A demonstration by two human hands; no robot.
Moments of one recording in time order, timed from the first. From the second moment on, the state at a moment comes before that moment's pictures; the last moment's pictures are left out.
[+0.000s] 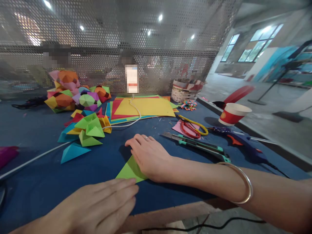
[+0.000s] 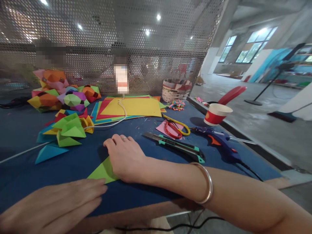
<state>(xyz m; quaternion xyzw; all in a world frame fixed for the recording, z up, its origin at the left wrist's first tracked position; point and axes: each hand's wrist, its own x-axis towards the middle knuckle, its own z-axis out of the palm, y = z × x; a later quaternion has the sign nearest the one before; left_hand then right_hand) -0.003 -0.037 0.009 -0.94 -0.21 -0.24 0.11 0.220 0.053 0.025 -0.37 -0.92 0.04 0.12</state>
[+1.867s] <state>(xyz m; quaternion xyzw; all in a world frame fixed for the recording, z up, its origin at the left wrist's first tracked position) 0.000 -0.026 0.043 -0.95 -0.21 -0.21 0.06 0.218 0.052 0.031 -0.40 -0.91 0.06 0.10</state>
